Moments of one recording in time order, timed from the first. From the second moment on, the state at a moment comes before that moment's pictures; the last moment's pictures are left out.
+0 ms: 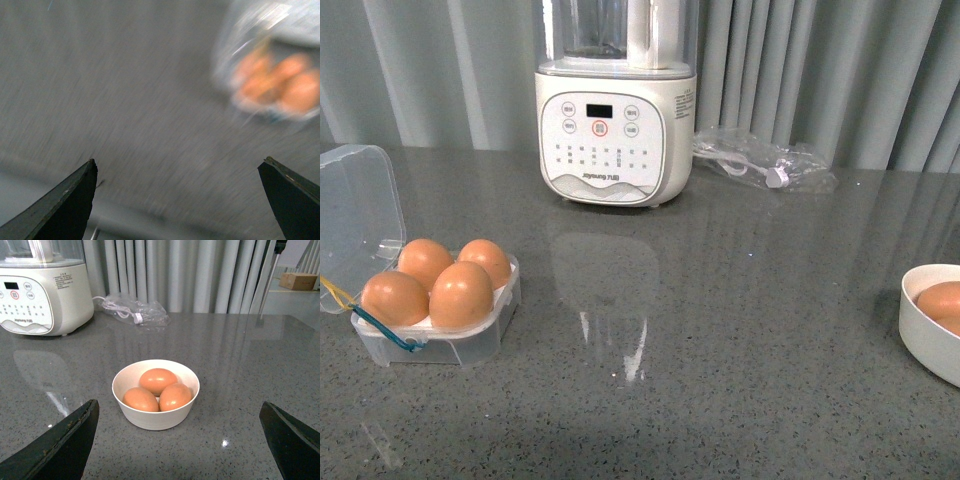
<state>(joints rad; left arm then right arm) -0.11 0.16 0.13 -0.27 -0.33 -0.16 0.00 0.01 0.00 0.00 0.00 0.00</state>
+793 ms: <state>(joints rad) 0.04 0.84 0.45 0.06 -0.21 -0.10 0.00 0.00 0.00 0.00 0.00 0.00</state>
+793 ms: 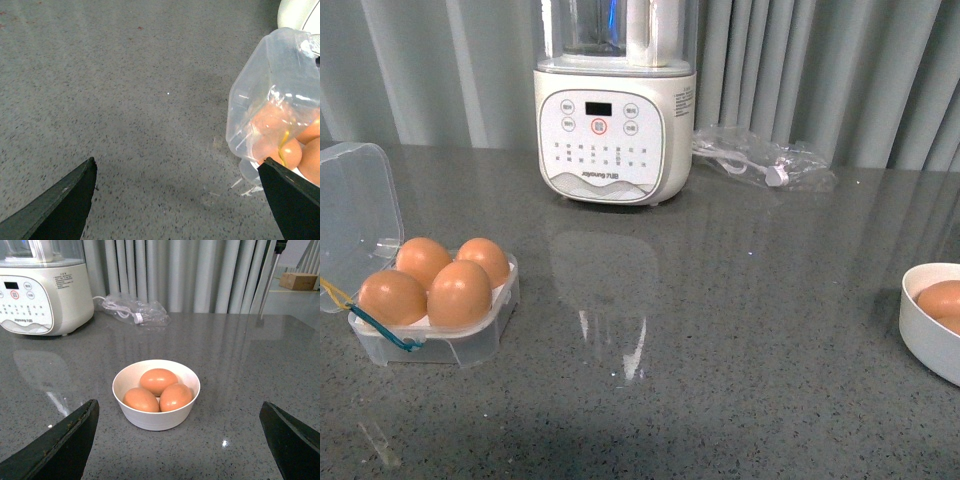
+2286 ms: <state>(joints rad) -0.34 1.05 0.66 0.13 -0.08 -0.19 0.00 0.00 0.00 0.00 0.00 0.00</state>
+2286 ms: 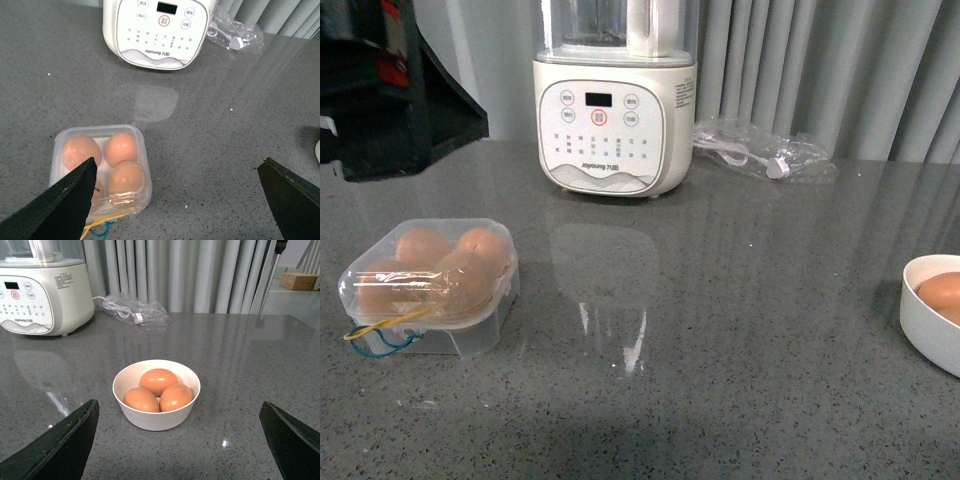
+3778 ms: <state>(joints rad) 0.00 0.08 0.09 -0.02 -0.01 -0.01 0.00 0.00 0.00 0.00 0.00 0.00</state>
